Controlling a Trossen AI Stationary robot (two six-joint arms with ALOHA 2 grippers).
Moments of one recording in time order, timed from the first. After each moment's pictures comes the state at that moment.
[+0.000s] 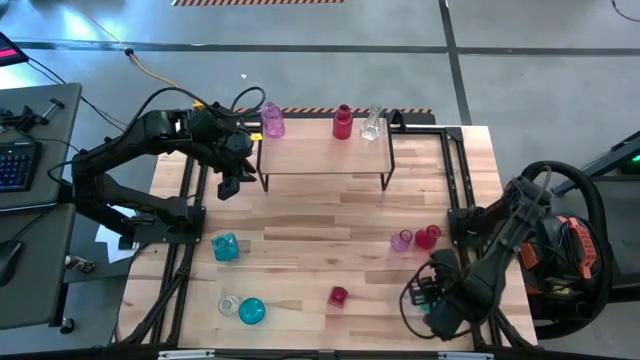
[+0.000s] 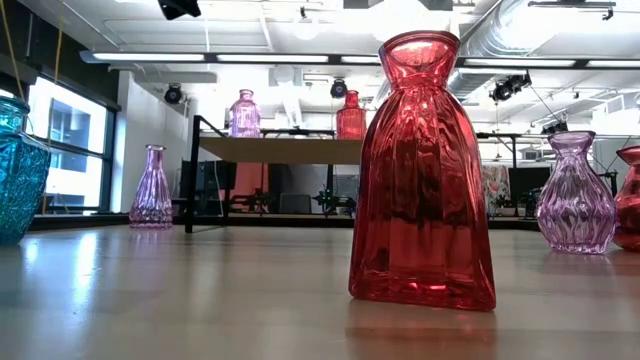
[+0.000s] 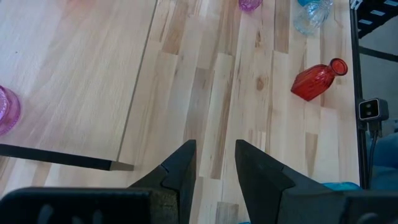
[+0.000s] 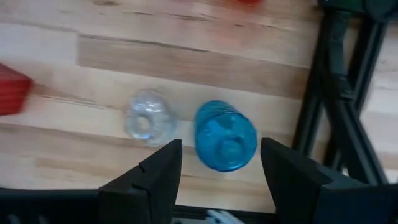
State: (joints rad) left arm 0.29 1.18 1.51 -1.27 0.19 0.03; right arm 0.91 1.66 1.55 -1.57 0.05 2.31
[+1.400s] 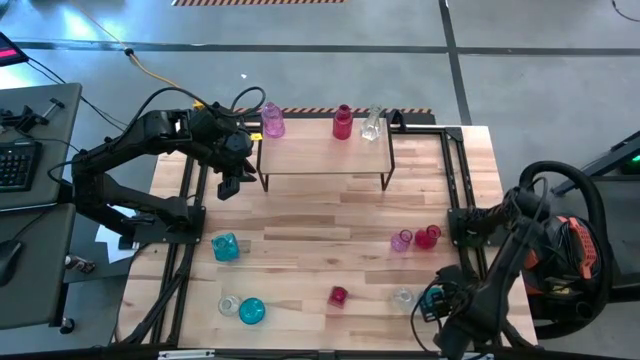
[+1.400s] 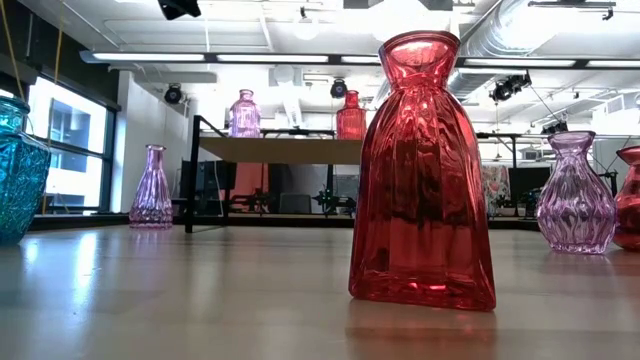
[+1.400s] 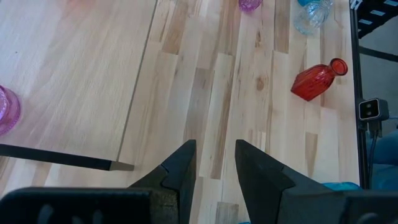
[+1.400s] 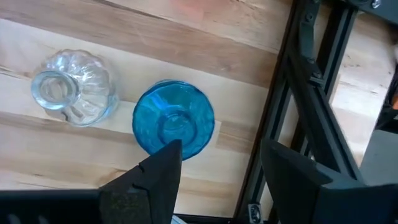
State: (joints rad) left arm 0.29 1.18 1.51 -1.27 0.19 0.03; right arm 1.03 1.74 1.49 -1.54 -0.04 2.33
